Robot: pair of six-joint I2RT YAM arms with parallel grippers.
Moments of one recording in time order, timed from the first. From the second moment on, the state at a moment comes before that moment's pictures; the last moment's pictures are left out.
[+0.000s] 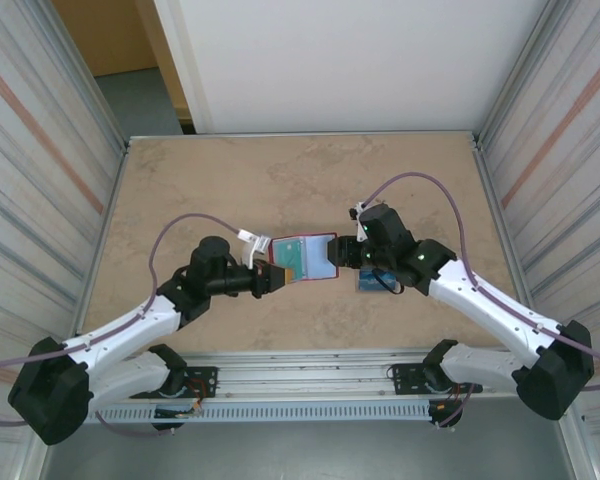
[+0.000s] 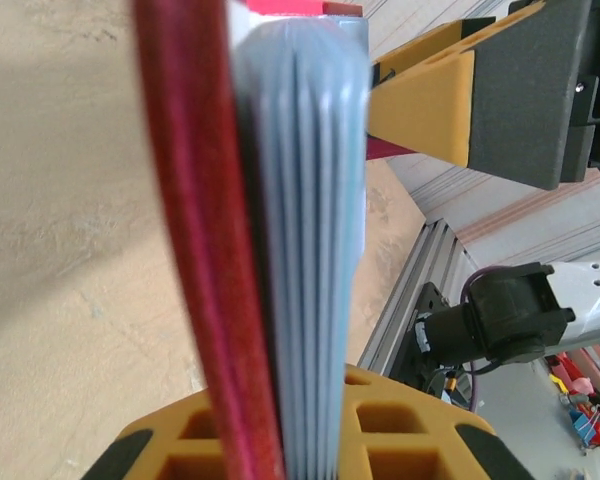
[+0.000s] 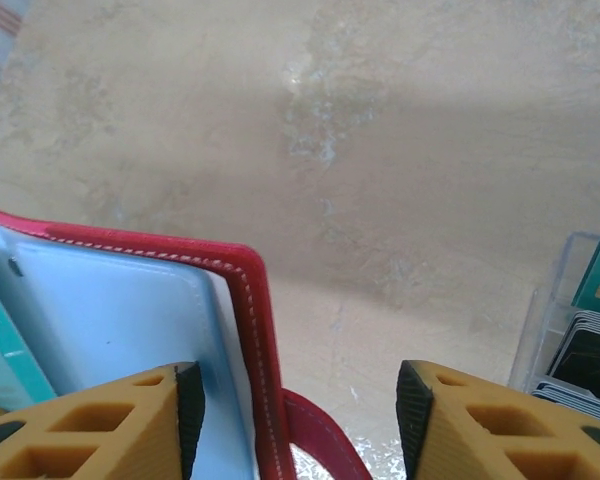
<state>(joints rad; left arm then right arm) -0.66 1.01 0.48 0.13 0.57 -0.55 0.72 1.13 0.92 -0.55 -0.02 0.57</state>
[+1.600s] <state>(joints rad) -0.62 1.49 0.45 0.23 0.74 -0.66 0.68 1.04 0.86 -0.64 0.17 0.66</state>
